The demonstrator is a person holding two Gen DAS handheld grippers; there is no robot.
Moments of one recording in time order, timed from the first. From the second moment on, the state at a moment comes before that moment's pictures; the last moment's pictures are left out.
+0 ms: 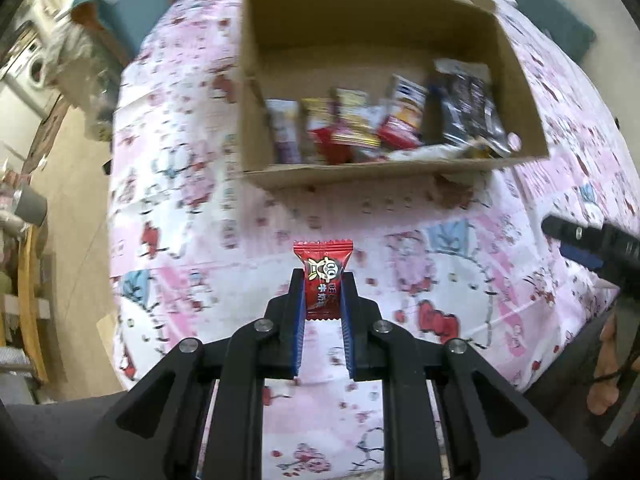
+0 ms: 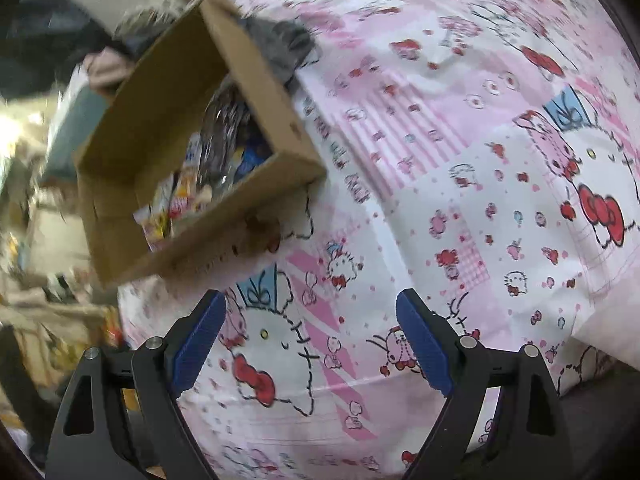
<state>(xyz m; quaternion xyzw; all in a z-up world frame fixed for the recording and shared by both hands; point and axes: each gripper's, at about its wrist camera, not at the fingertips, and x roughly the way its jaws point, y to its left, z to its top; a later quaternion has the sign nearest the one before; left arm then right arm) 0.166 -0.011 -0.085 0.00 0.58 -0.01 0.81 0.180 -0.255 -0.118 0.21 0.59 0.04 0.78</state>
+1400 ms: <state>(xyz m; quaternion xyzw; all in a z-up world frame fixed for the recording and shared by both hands) 0.179 0.047 -0.102 -0.13 0.60 0.02 0.79 0.252 -0.153 -0.172 -0.03 0.49 0.08 0.87</state>
